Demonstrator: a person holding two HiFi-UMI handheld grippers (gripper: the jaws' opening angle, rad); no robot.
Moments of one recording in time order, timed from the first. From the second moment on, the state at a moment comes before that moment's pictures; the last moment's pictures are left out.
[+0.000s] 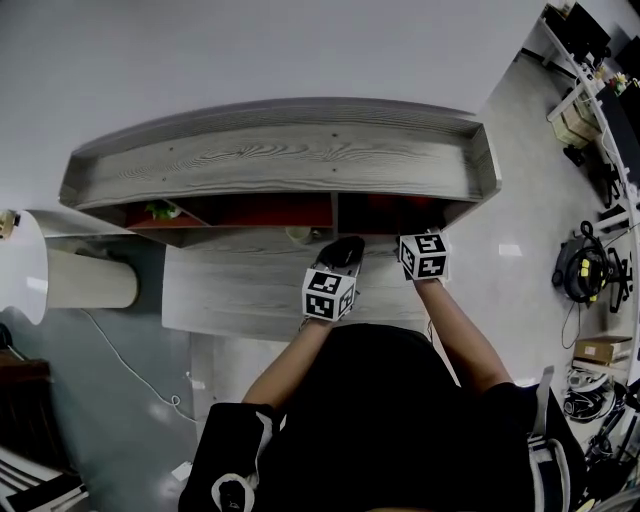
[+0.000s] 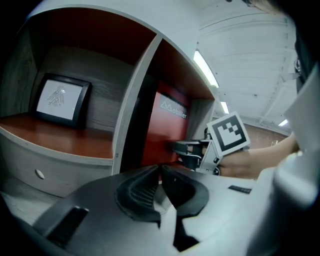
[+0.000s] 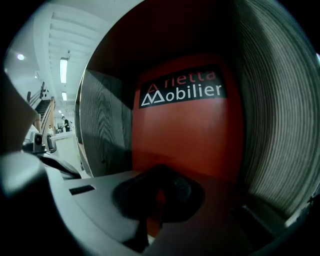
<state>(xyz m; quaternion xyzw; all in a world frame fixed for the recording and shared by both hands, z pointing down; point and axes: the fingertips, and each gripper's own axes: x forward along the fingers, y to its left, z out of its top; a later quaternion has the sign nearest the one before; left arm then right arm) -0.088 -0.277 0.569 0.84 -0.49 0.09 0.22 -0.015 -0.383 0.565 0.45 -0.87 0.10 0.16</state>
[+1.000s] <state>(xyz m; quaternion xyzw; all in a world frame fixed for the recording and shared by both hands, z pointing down) -0.112 -0.257 0.558 0.83 -0.51 0.07 0.22 -0.022 -0.411 0.577 0.47 -0.86 0.11 0.17</state>
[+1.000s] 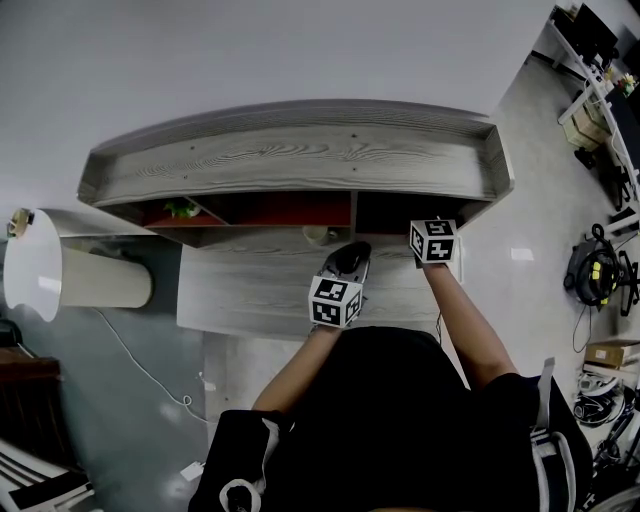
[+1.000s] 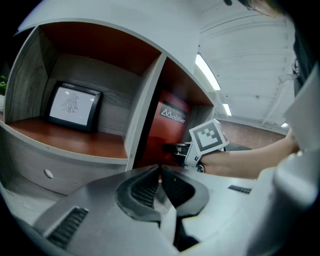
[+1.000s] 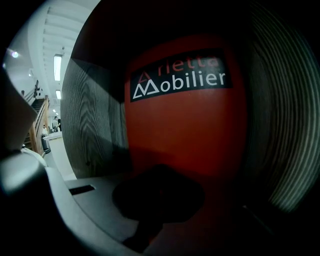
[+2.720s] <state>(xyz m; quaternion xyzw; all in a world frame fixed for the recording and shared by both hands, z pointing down) -0.107 -0.148 0.580 0.85 -0.48 0.07 0.21 0.058 -0.137 0.595 0.48 -0.84 0.19 0.19</state>
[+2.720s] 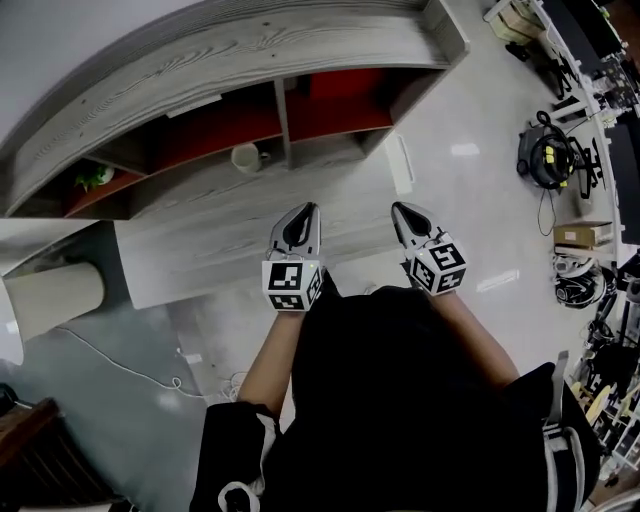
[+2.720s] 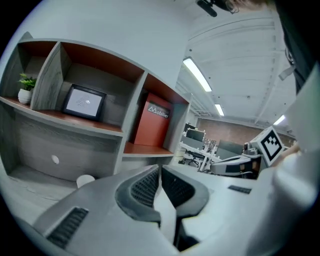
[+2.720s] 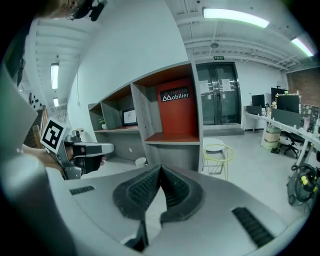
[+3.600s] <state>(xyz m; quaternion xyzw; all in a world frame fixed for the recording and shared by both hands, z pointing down) 0.034 0.050 0.541 0.80 -0.58 0.06 0.18 0.235 0.049 0.576 0.44 -0.88 0.16 0.08</state>
